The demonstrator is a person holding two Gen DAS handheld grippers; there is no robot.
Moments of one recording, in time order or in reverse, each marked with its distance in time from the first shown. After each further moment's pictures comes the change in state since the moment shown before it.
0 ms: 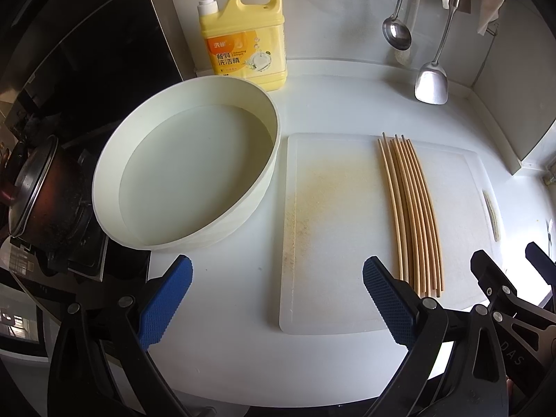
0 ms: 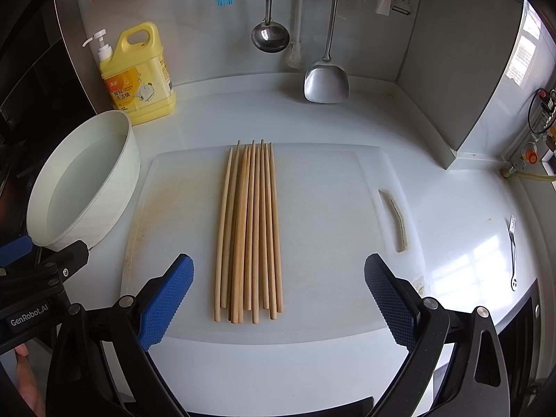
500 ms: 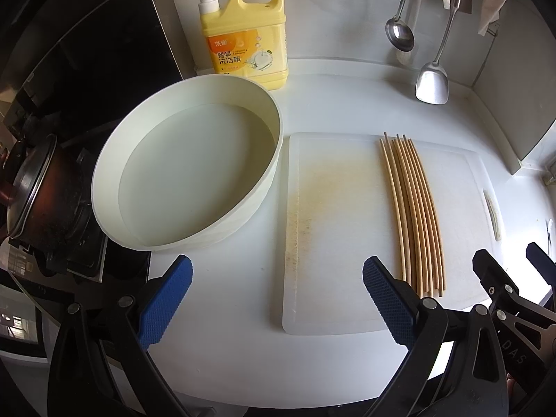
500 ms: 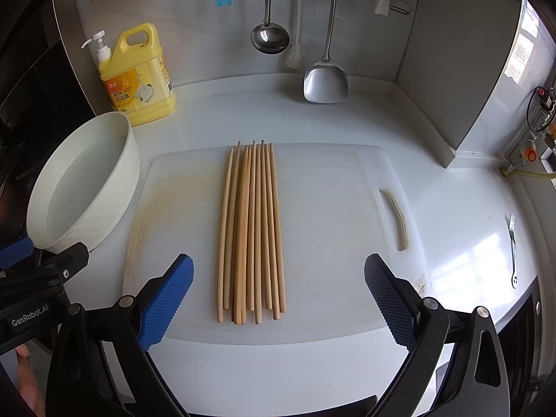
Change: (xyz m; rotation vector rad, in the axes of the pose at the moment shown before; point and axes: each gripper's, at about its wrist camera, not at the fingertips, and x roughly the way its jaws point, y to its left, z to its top) left arm 0.003 0.004 -0.001 0.006 0.000 -0.010; right arm 0.002 0.001 -0.001 0.009 -0.001 -0.001
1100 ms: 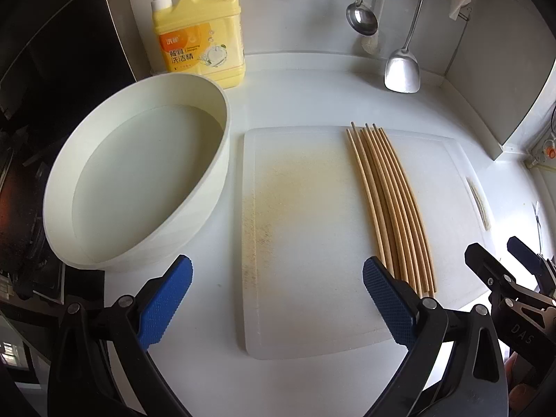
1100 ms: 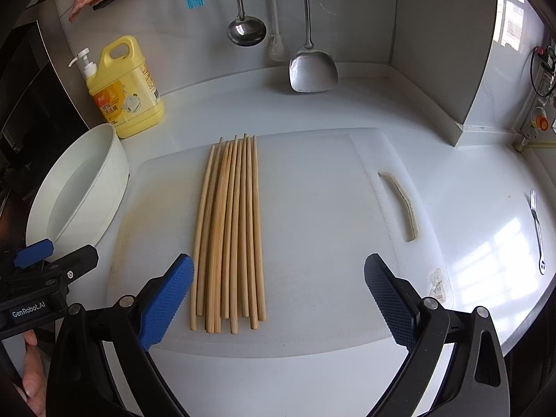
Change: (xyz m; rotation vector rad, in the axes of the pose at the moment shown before) left arm 0.041 -0.027 -0.005 0.060 -0.033 -0.123; right arm 0.036 -0.044 -0.018 0.081 -0.046 0.087
